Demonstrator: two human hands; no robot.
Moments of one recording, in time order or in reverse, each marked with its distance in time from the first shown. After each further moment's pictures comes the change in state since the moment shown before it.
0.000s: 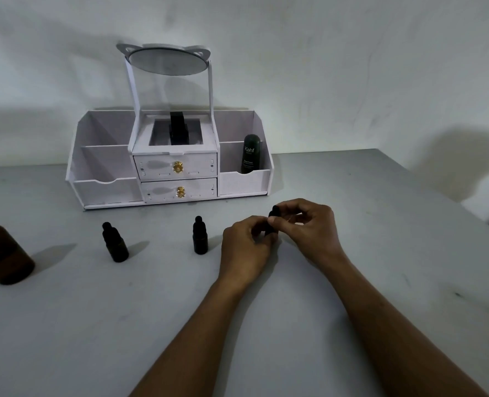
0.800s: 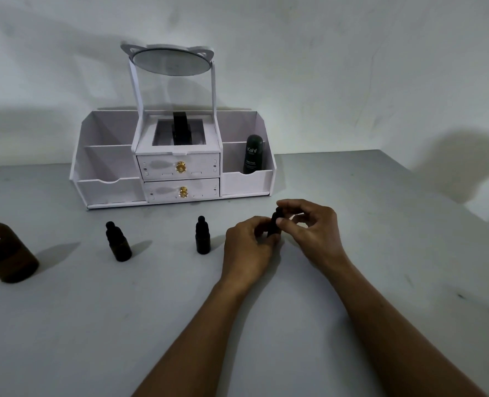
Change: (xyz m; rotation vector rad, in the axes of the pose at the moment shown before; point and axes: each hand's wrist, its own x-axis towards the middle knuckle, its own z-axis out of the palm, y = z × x) left_hand -0.001 0.000 0.000 0.008 -0.013 -0.005; right_hand -0.003 0.000 -0.001 -0.032 0.022 -0.054
